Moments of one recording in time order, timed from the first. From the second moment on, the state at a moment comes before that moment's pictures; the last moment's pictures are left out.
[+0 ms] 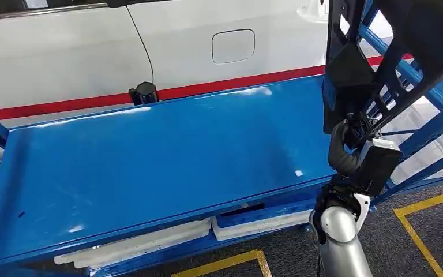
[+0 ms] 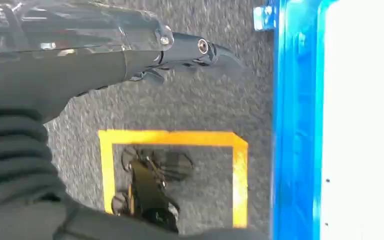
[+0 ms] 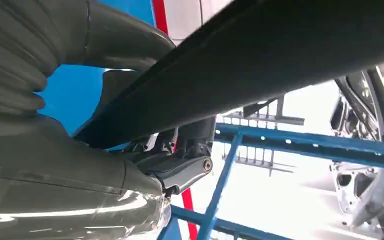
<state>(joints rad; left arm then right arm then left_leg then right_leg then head) -0.15 0.13 -0.98 -0.22 1.16 0.24 -0.47 -0.12 -0.02 0.02 -1.74 0.24 -0.68 -0.16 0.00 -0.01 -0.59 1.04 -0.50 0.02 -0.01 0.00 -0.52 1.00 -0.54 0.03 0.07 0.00</state>
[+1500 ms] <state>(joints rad) -0.14 0.11 -0.92 -0.22 1.05 0.21 -0.20 -0.10 0.01 0.10 -1.85 0.25 -0.68 -0.14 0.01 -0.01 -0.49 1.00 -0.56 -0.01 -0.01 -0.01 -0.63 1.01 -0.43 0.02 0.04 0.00</state>
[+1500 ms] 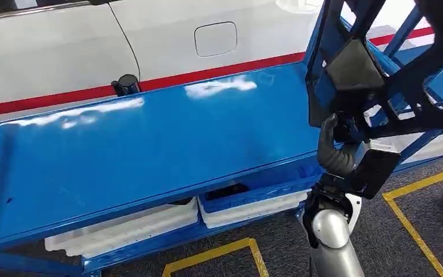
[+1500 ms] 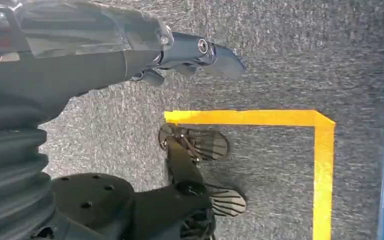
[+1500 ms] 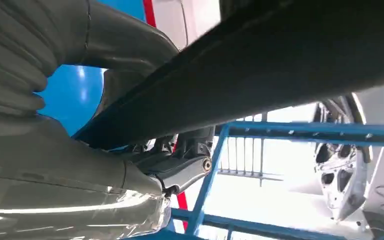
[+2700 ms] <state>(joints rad) -0.13 0.02 -1.05 -0.22 0.86 0.31 -0.03 -0.09 -0.02 0.16 -1.91 0.01 -0.68 -0.13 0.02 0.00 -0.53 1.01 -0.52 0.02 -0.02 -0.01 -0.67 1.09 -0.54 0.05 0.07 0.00</state>
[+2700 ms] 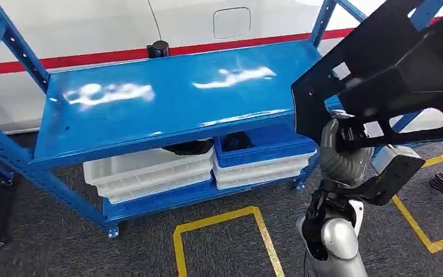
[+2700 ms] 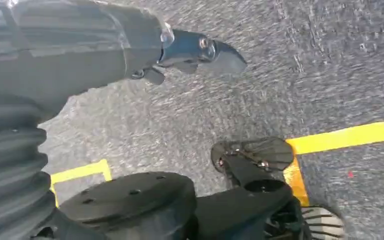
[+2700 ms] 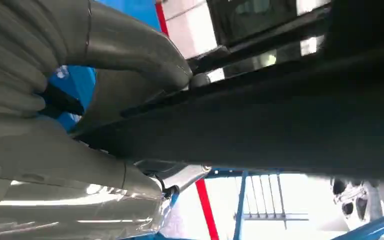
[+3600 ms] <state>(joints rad) -0.16 0.06 -1.14 -0.22 0.75 0.33 0.23 -0.07 -0.03 0.21 -1.88 -0.03 -0.68 -0.17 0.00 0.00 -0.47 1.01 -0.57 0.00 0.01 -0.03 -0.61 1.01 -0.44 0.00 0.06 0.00</state>
